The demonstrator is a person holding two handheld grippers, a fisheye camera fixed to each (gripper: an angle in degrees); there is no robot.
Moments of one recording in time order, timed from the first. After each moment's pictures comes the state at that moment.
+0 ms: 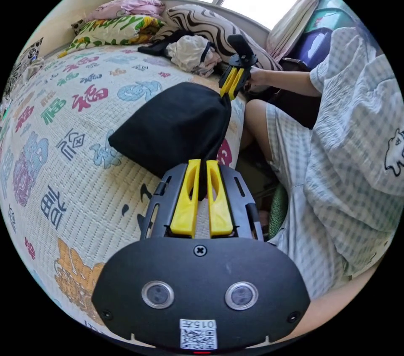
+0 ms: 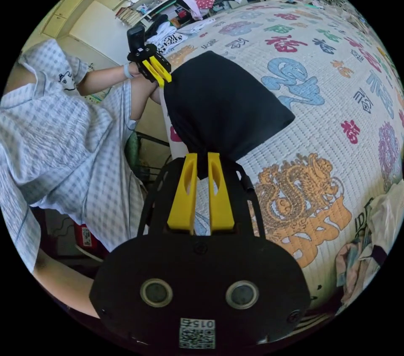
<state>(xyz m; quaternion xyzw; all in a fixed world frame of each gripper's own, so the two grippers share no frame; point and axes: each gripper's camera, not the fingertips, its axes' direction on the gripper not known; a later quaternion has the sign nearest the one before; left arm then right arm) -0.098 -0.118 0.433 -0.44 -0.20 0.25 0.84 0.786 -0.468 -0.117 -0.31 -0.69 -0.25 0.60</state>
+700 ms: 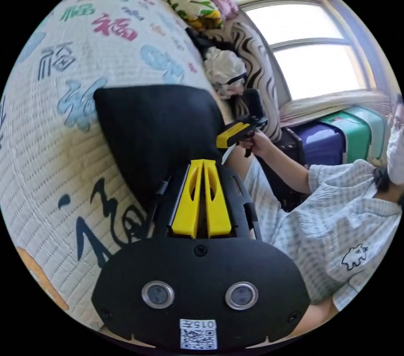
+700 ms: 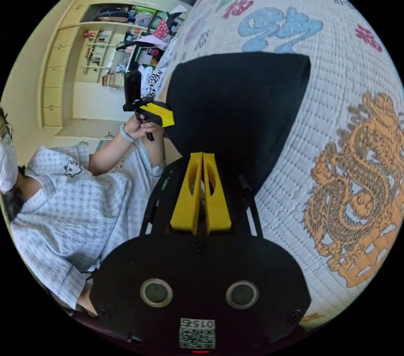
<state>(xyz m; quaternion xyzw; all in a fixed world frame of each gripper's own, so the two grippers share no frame) -0.166 -0.139 0.424 -0.37 -0.15 -0.05 0.92 0.713 -0.396 -0.045 -0.45 -0.72 0.00 0.53</state>
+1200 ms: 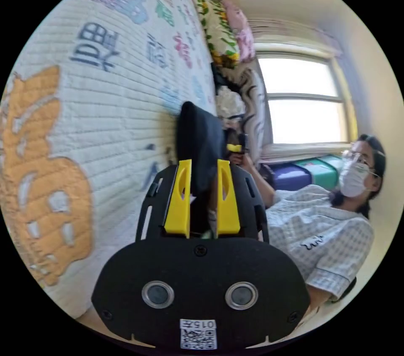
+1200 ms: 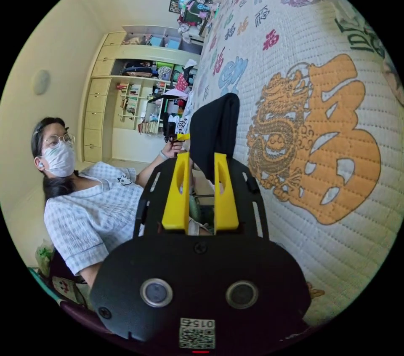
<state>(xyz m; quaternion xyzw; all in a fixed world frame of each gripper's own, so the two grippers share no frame) -0.193 -0.186 0.268 -0.25 -0.12 -0.18 0.94 0.769 -0.336 0.036 -0.38 -0.75 0.20 0.49</state>
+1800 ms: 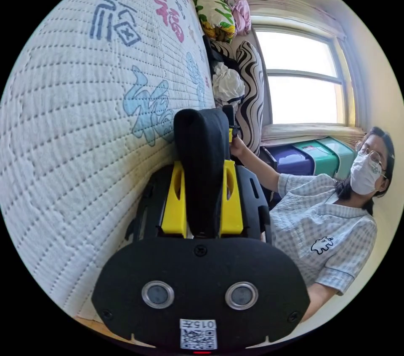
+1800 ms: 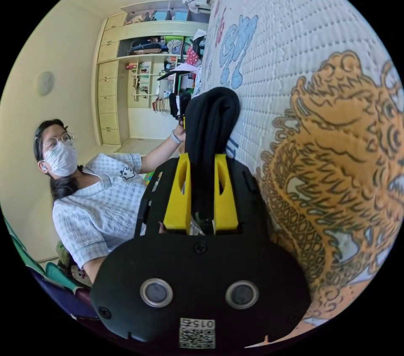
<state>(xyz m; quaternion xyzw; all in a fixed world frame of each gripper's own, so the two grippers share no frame) -0.211 -0.199 0.265 -0.33 -0.06 -0.16 0.93 0.594 -0.308 0.104 -0.42 -0.81 0.14 0.39</state>
